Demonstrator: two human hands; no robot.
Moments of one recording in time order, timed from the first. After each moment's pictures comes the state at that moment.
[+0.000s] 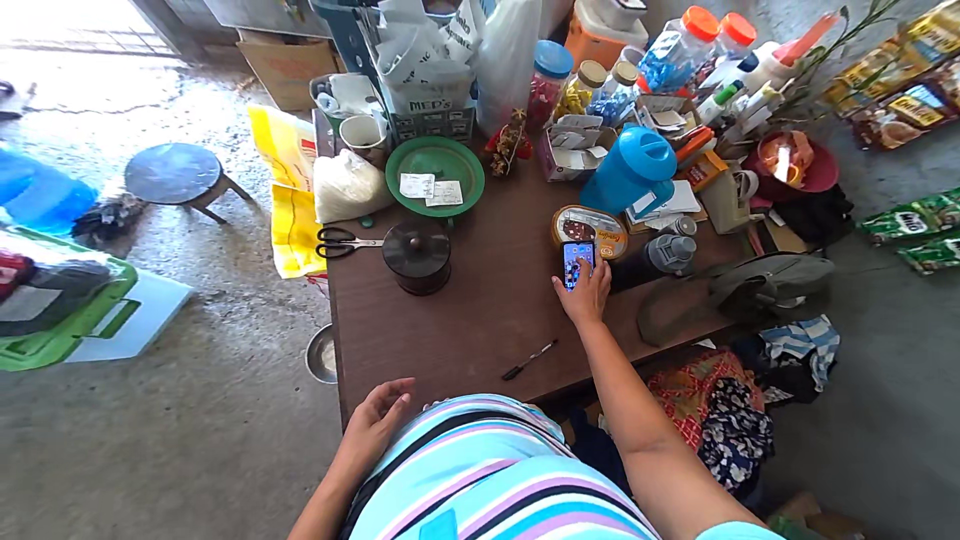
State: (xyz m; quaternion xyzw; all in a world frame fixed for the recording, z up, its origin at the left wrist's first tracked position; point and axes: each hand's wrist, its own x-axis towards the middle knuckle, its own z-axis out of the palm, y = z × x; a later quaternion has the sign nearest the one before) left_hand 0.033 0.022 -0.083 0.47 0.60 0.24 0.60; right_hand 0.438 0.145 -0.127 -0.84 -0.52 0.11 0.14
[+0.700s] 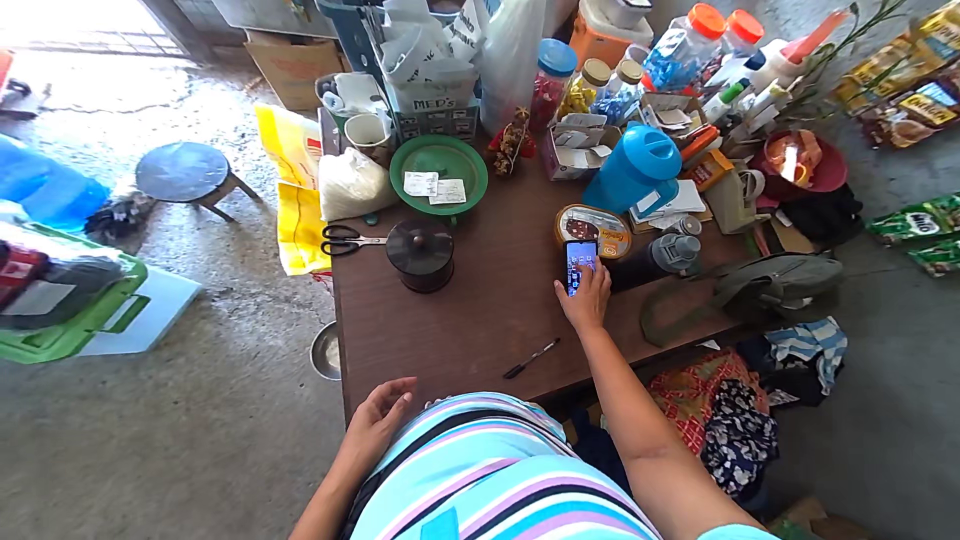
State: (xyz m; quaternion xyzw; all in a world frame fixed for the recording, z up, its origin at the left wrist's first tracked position) left_hand 0.032 0.018 -0.083 0.47 0.62 0.23 0.59; right_hand 0.437 0.135 -0.136 -0.82 -0.53 0.10 0.15
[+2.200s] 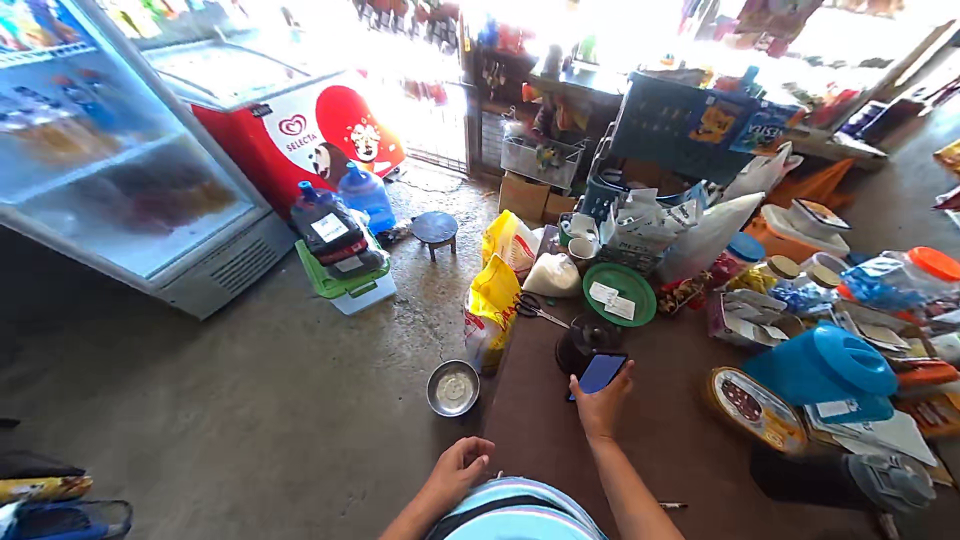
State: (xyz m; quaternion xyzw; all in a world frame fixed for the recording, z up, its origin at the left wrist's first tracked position) left_hand -0.043 -0.036 -0.085 0.41 0.64 0.29 0.58; right_hand 0.191 0.148 -0.112 -0.72 -0.56 0.20 0.35
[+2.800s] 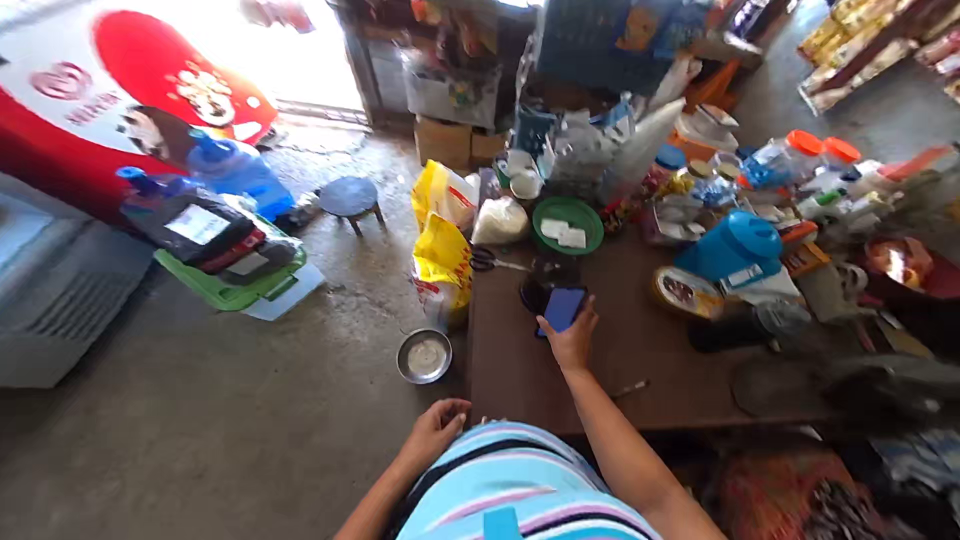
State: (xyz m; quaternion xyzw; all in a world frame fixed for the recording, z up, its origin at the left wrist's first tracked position) left_hand -0.087 -0.034 -0.098 0.46 0.60 0.22 0.62; right_hand 0.181 0.117 -0.106 -0.76 -0.51 0.19 0.35
